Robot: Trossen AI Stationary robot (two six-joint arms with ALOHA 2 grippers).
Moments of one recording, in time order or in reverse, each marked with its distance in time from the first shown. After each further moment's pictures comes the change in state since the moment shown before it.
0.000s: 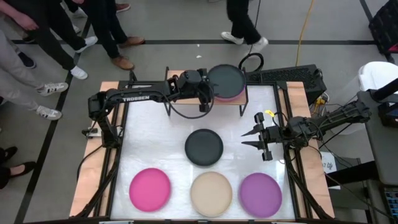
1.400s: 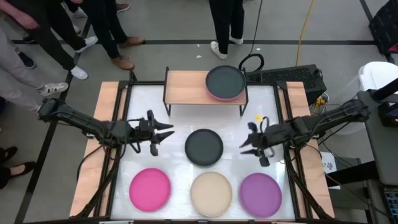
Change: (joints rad) left arm -0.592 -0.879 -1.069 0.618 -0.403 -0.628; right arm 0.000 0.203 0.260 -0.713 -0.097 0.248
